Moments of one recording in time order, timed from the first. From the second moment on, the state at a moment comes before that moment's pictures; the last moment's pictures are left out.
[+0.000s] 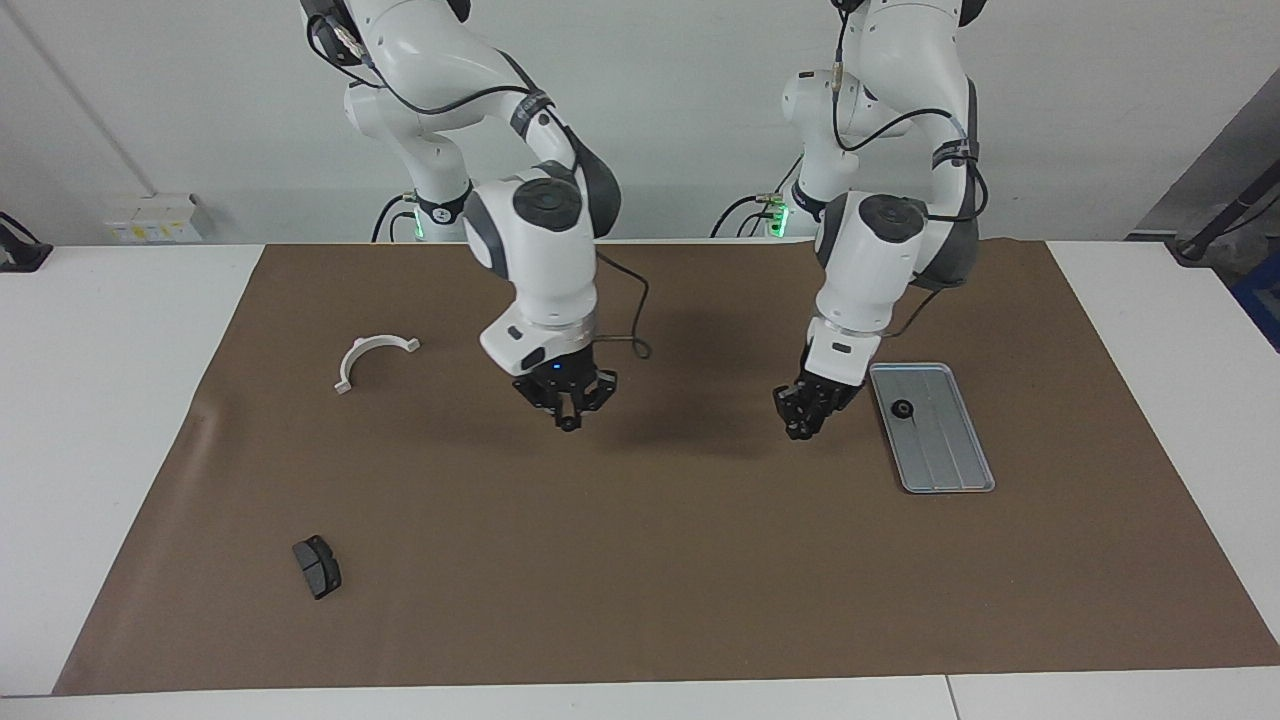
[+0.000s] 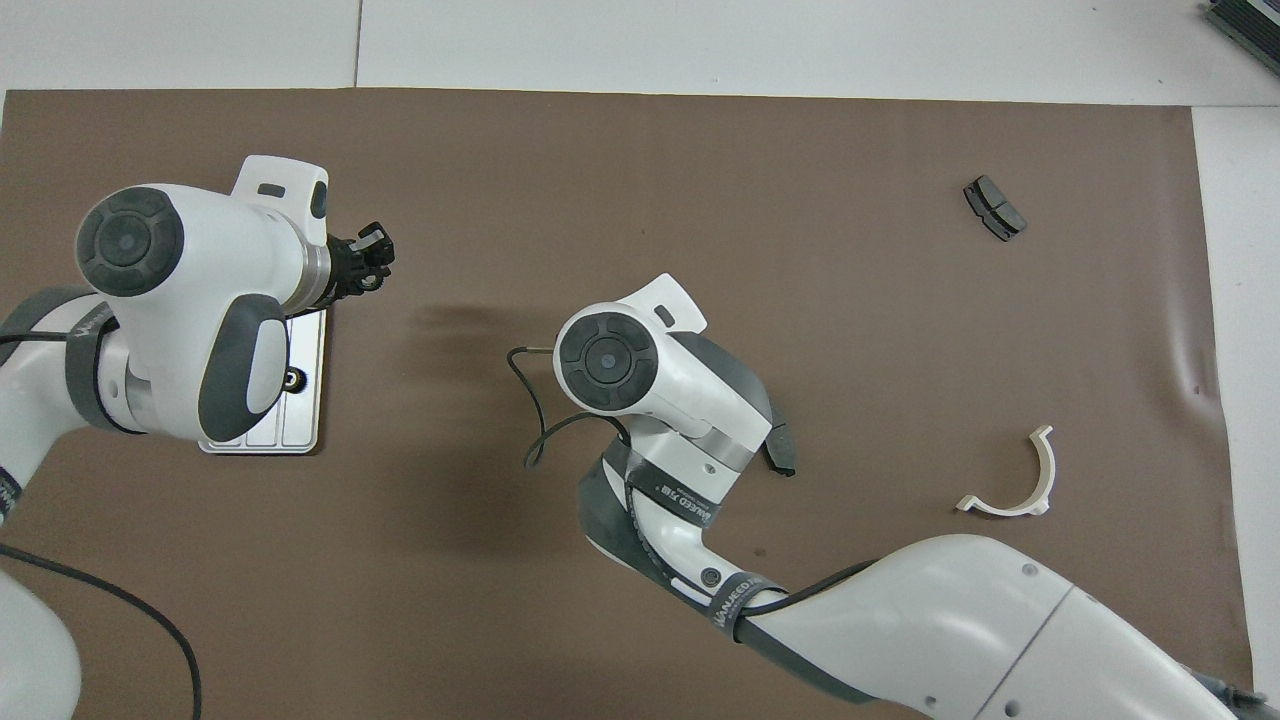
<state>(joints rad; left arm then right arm) -0.32 0.23 -0.10 -1.92 -0.01 2.38 -0.61 0.19 0.35 0.19 -1.62 -0.14 2.06 0.50</state>
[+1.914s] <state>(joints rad) -0.35 0.40 -0.05 -1.64 -0.01 2.06 -0.44 0.18 0.34 -0.24 -1.90 0.19 2.39 -0.27</state>
